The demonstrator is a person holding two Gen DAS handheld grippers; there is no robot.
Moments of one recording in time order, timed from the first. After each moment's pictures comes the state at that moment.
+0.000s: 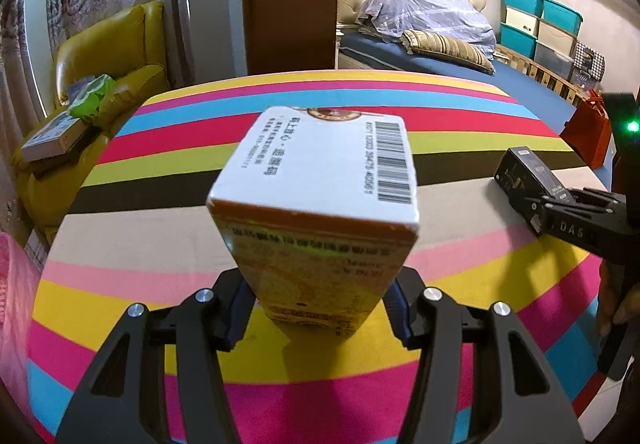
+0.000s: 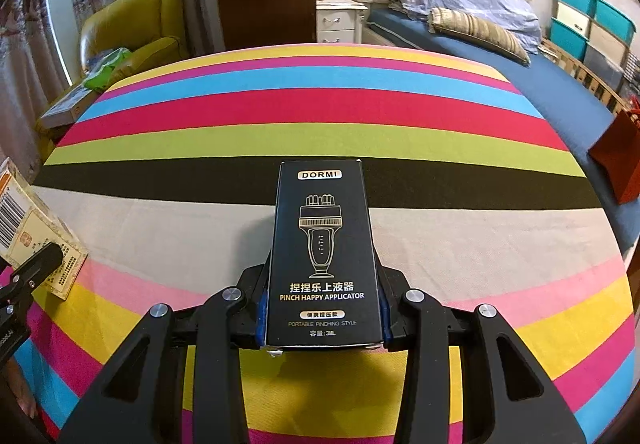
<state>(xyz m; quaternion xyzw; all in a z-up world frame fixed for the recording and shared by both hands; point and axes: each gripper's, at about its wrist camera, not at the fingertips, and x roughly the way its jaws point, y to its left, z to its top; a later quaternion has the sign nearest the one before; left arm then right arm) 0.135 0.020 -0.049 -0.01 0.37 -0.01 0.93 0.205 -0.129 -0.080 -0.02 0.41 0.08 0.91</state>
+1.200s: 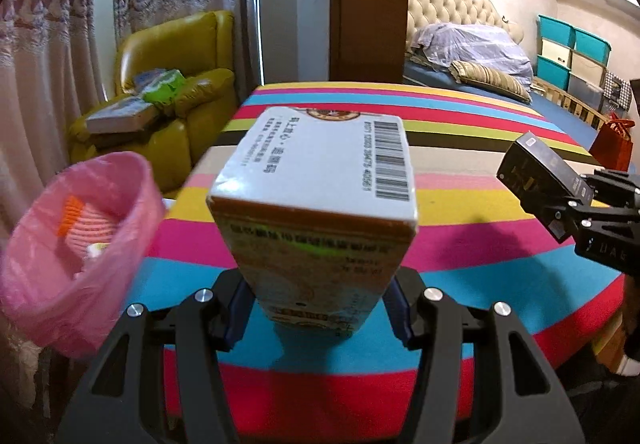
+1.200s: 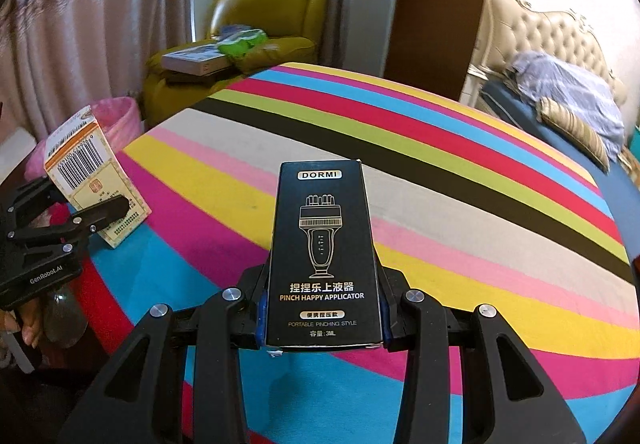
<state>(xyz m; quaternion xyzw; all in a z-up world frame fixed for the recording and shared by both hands) -0.026 0.138 -0.049 -0.02 0.32 0.07 0.95 0.063 0.016 -0.053 -0.13 0.32 0.26 0.90</state>
